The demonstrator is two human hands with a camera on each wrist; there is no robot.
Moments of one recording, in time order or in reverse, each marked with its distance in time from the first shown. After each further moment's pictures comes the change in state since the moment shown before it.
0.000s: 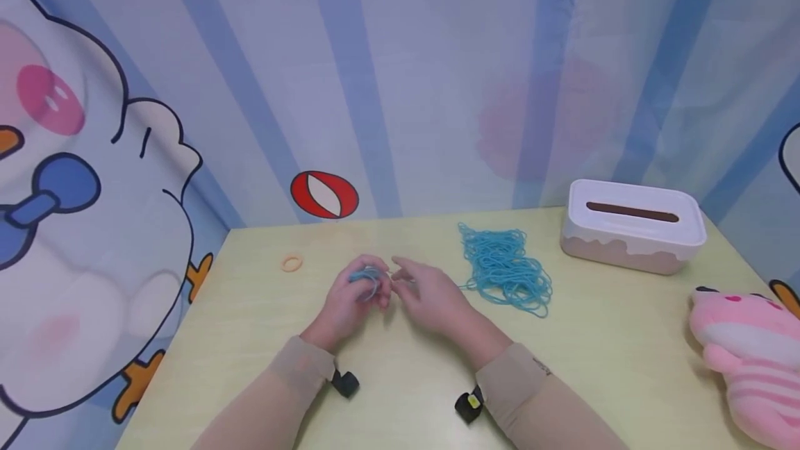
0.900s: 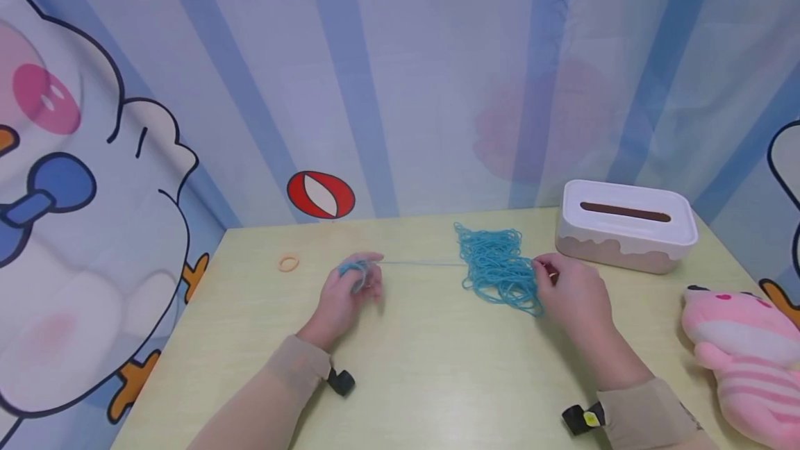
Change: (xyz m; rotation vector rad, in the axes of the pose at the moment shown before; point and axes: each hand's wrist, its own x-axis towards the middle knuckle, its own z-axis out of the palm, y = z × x) left_hand 0.006 -0.003 0.000 -0.001 0.126 -0.009; right_hand -0.093 0.093 -0.126 -0.282 0.403 0.267
